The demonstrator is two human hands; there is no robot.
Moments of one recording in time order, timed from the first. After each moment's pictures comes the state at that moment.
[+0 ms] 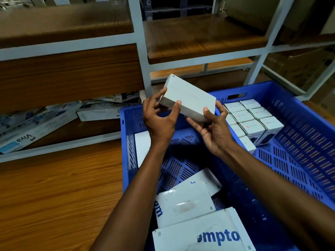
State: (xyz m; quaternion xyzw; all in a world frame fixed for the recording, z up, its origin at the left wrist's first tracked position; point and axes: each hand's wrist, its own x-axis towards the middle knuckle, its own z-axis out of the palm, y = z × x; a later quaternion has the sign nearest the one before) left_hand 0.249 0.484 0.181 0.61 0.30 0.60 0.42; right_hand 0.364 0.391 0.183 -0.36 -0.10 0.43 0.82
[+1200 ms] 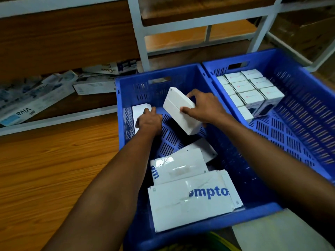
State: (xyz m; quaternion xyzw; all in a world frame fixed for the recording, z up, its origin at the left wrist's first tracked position) left_hand 0.218 0.508 0.082 0.88 0.43 -0.21 -0.03; right_hand 0.371 0.379 0.167 -0.83 -0.50 0.15 0.20
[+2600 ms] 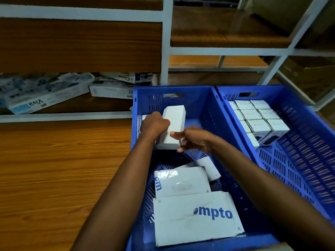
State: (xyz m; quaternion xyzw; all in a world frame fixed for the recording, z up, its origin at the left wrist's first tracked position) left_hand 0.192 0.494 0.154 0.73 0.59 0.09 0.33; right_hand 0.316 0.396 0.158 -0.67 -0.31 0.58 0.34
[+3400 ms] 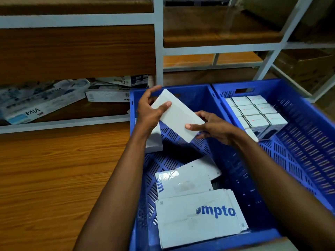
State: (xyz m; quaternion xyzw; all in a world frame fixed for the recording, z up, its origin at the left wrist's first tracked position) left_hand 0.183 0.503 0.168 0.62 0.38 0.44 0.53; right_hand 0.377 0.382 0.169 -0.67 -0.39 0.51 0.38
